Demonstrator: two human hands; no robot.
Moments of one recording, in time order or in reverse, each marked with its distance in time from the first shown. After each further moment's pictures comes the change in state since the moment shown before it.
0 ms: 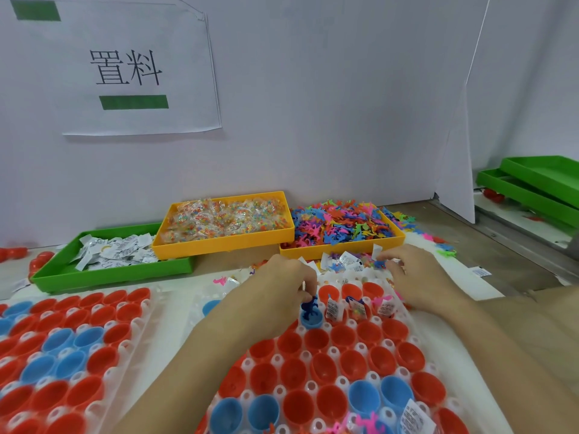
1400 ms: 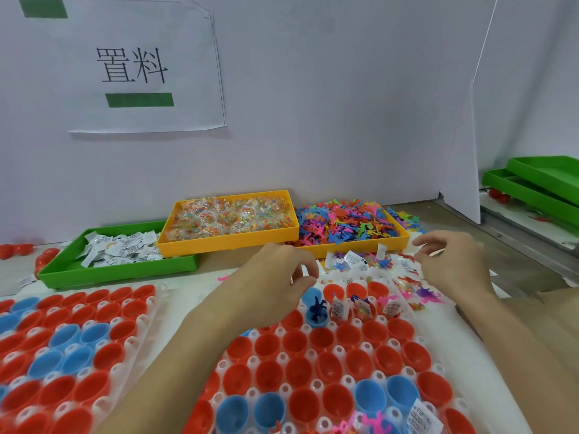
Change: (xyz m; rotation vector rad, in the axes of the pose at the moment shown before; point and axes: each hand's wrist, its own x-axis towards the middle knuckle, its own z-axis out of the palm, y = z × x) left_hand -0.002 -0.015 -0.008 -0.062 0.104 0.075; right_hand 0.003 0.015 -0.017 0.148 0.383 0.203
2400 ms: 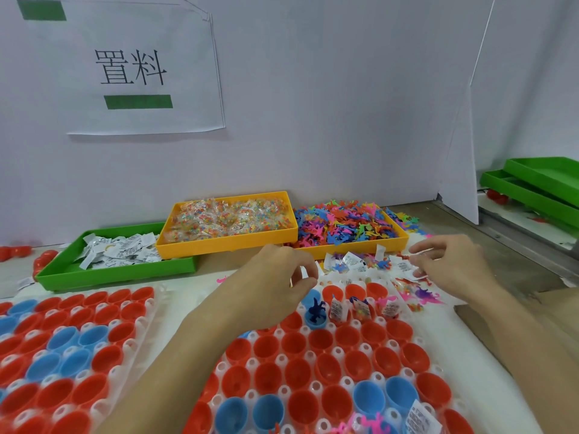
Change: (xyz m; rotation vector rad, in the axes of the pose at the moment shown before) left_hand 0.000 0.002 -0.001 -0.012 -0.004 0.003; right_hand 0.004 0.001 -0.012 0.129 -0.229 0.083
